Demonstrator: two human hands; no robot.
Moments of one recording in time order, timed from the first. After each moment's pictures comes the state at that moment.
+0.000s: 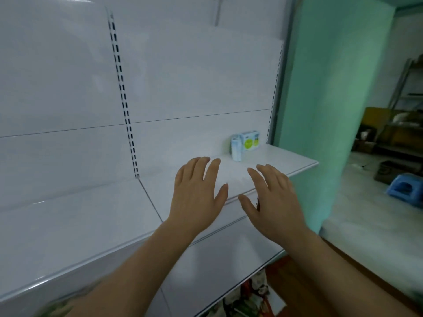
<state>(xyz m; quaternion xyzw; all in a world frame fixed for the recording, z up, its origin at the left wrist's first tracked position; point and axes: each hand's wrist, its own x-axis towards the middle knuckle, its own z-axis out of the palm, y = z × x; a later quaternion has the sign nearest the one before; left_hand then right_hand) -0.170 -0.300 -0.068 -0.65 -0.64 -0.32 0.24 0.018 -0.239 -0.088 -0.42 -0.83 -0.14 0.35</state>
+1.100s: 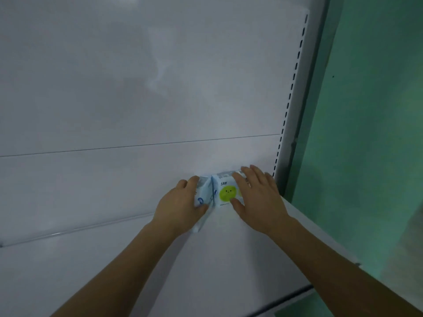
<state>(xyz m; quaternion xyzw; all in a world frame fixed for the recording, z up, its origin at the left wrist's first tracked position) -0.166 0.103 -0.071 -0.53 -0.81 -0.24 0.05 0.006 0.237 -0.081 -0.31 -0.91 -0.13 0.25</state>
